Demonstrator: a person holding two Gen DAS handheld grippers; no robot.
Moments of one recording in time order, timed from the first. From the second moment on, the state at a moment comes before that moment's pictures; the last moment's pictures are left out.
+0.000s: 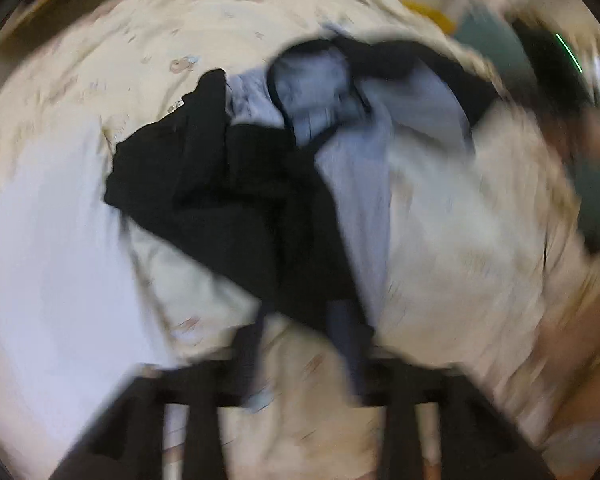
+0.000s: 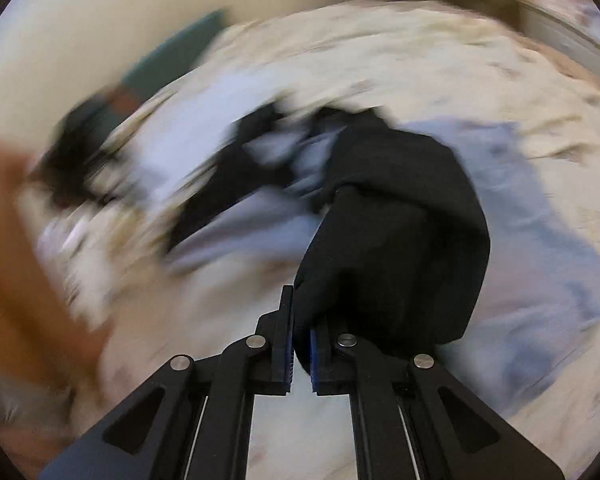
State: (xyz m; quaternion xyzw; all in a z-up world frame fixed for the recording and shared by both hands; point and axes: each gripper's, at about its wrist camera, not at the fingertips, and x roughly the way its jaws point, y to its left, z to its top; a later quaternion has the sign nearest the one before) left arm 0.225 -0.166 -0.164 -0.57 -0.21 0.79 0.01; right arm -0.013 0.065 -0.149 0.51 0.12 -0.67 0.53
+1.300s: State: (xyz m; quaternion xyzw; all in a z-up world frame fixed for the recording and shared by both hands) left arm 0.172 -0.110 -0.217 -0.51 -0.33 0.79 0.12; right arm 0.067 0.051 -0.167 0.61 0.13 -0.54 0.57
